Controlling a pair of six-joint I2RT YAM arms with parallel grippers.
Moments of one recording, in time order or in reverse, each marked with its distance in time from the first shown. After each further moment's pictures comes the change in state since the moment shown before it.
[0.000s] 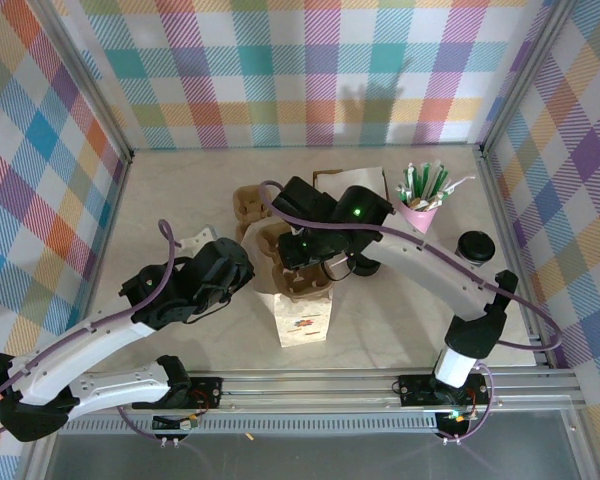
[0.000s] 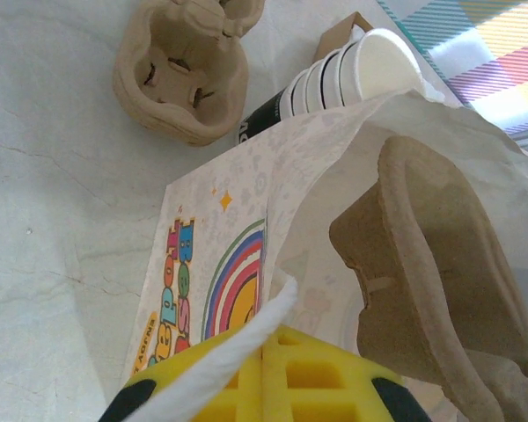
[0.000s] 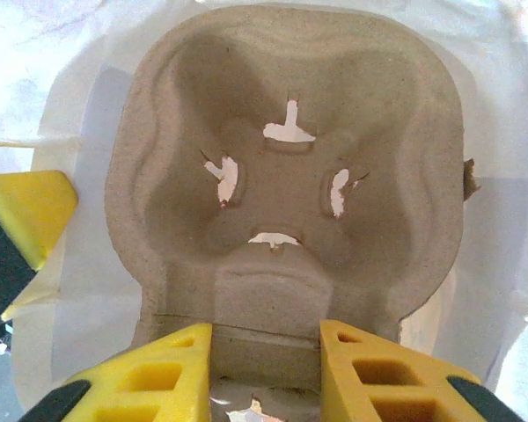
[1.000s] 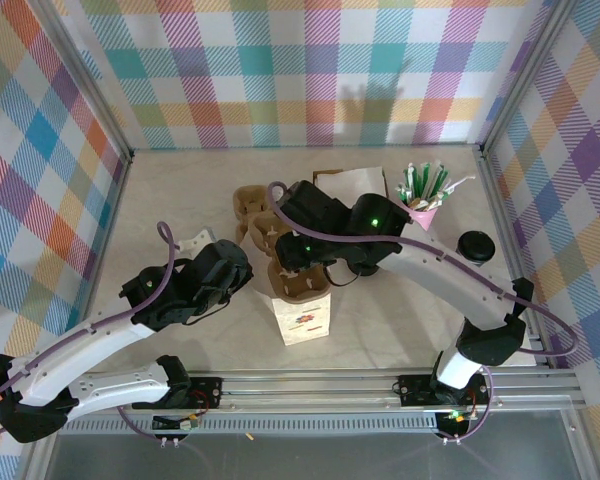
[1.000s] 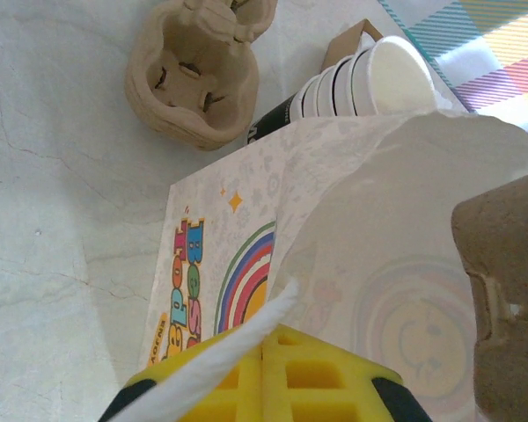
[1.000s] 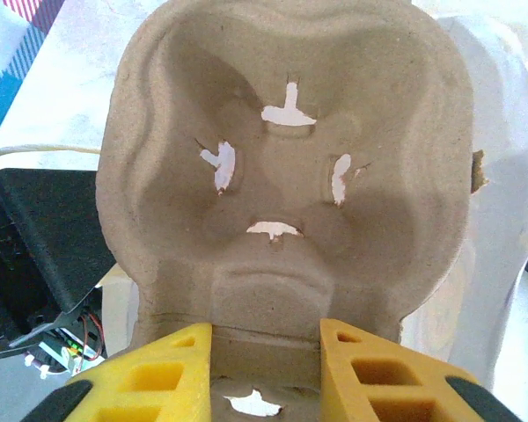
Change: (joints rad) left arm 0.000 -0.012 -0.019 -0.001 -0.018 -0.019; right arm 0.073 -0.076 -0.013 0.058 0.059 0.011
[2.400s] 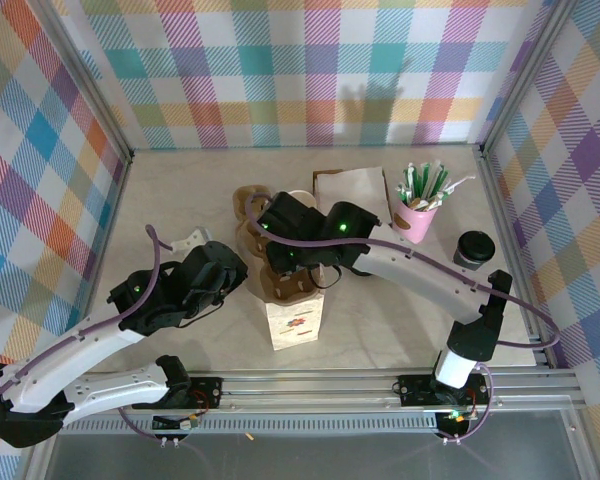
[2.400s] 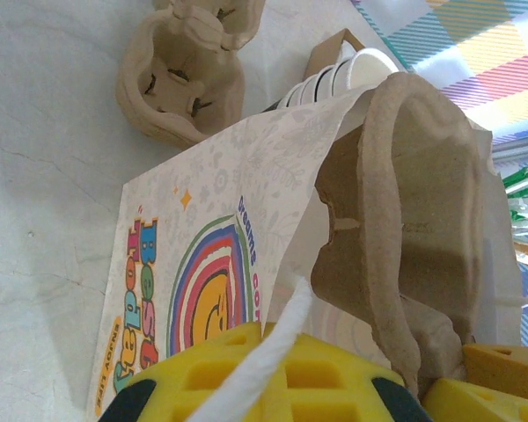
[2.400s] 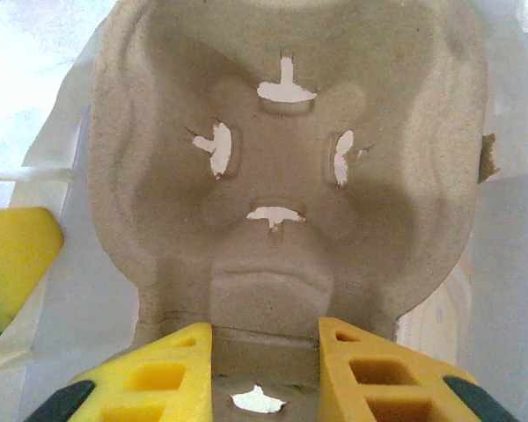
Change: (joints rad) left arm 0.000 -0.051 0.003 -0.005 0.002 0.006; right arm 0.000 0.057 -0.108 0.112 0.028 -0.003
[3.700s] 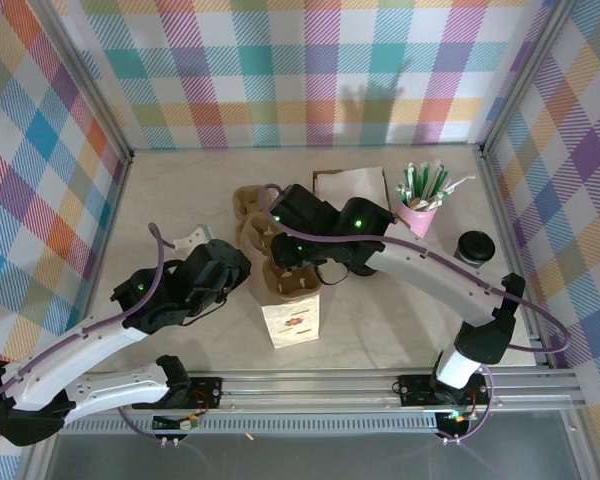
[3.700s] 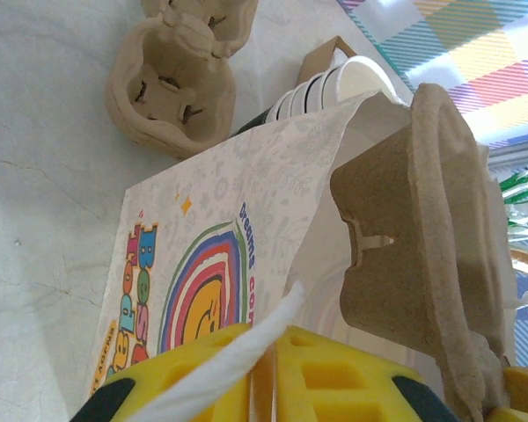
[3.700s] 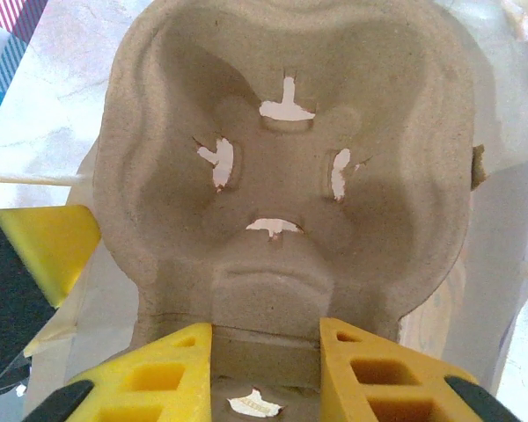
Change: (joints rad) left arm 0.000 0.021 0.002 0.028 -0.008 0.004; right arm -0.026 -0.045 -0.004 0.011 -0.035 0.021
